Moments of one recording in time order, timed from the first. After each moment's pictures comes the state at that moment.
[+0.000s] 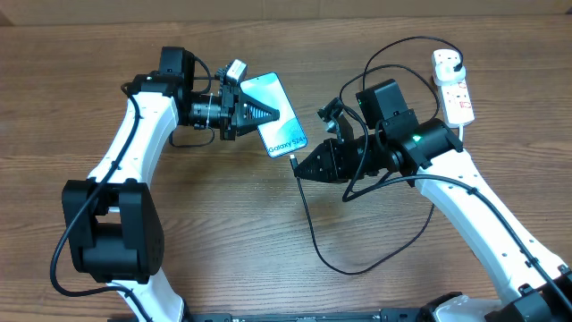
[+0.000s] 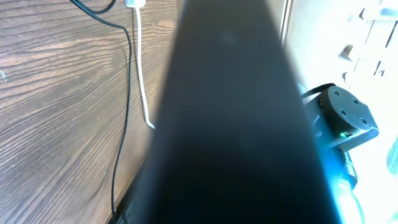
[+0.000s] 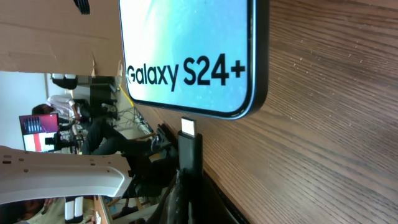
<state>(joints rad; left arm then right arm) -0.08 1.91 1.50 -0.95 1.41 -0.21 0.43 1.50 1.26 -0.85 -0.85 0.36</state>
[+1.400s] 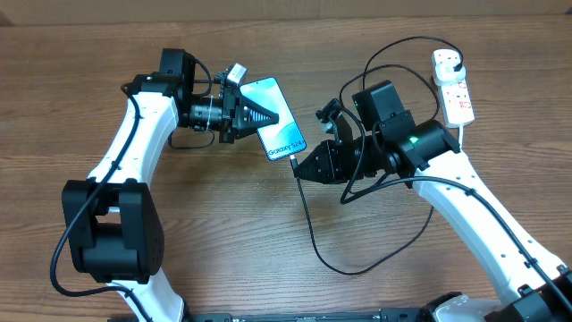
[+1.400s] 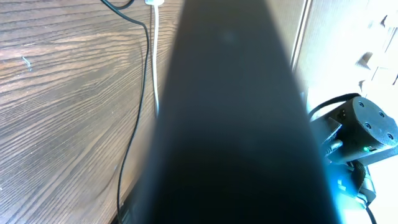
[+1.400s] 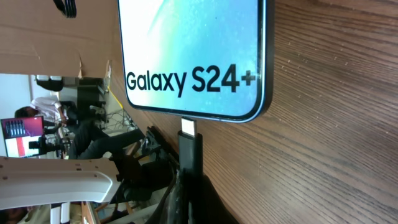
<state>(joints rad) -0.08 1.91 1.50 -0.98 1.35 -0.21 0.44 1.50 1.26 -0.85 -0.80 0.36</state>
